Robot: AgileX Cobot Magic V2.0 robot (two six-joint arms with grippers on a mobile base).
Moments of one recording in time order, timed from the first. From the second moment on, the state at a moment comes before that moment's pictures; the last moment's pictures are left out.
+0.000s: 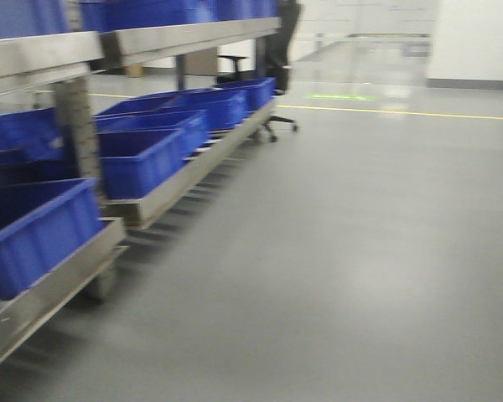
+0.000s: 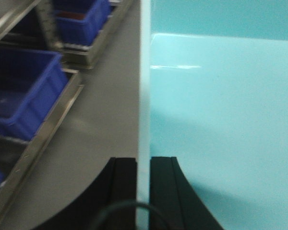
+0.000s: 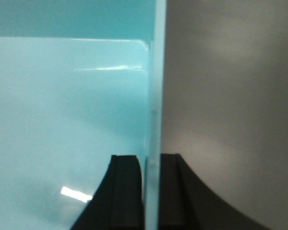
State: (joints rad) left arm -0.51 1.58 -1.98 0.50 1.16 -0.59; right arm 0.37 1.53 -1.89 -0.29 1.09 0.42
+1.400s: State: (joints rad) left arm -0.51 1.58 -1.98 0.50 1.16 -0.59; right arm 0.37 1.53 -1.89 -0.29 1.09 0.42
